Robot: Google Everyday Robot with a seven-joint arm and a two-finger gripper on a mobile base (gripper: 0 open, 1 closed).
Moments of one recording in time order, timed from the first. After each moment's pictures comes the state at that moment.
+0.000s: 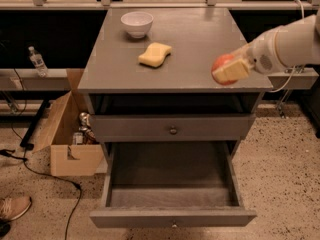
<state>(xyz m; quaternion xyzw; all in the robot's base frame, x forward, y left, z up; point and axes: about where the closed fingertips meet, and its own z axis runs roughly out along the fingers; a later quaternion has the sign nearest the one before) 0.615 -0.177 0.910 -0.41 0.81 0.09 0.41</state>
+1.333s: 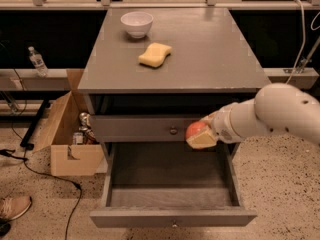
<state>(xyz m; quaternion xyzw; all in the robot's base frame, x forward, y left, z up) 0.538 -0.121 0.734 -0.46 0.82 0.12 0.32</state>
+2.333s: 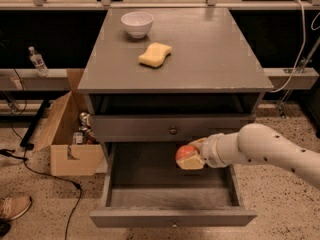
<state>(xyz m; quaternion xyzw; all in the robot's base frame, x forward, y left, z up) 0.534 -0.098 0.621 -0.44 0.82 0.18 0.33</state>
